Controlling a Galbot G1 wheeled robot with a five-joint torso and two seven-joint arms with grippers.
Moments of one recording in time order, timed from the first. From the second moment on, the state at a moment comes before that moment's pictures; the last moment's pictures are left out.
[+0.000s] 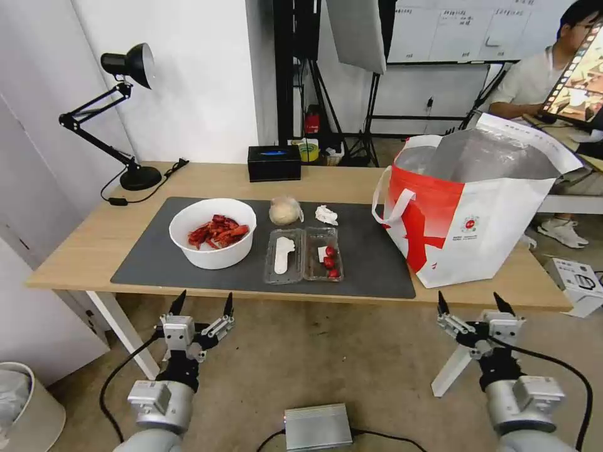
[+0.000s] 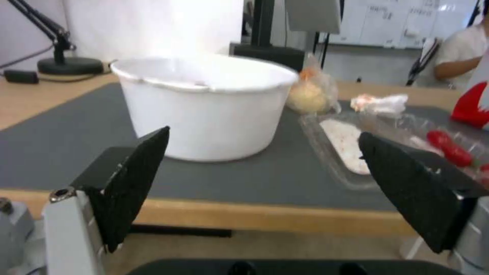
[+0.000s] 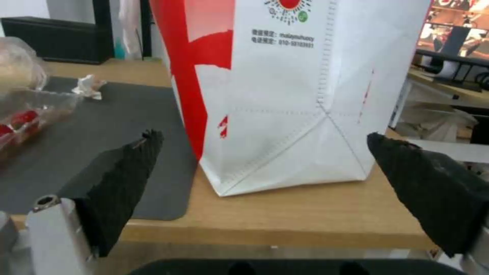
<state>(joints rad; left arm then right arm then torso) 1.65 -1.34 -0.50 -2.18 -0.24 -0.02 -0.07 -1.76 1.33 0.70 2.28 0.19 -0.09 0.13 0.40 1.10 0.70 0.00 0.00</state>
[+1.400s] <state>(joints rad) 1.39 -1.05 -0.28 -2.21 -1.07 0.21 -0.26 -1.75 1.31 0.65 2.26 0.18 -0.05 0.10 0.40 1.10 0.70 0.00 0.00</state>
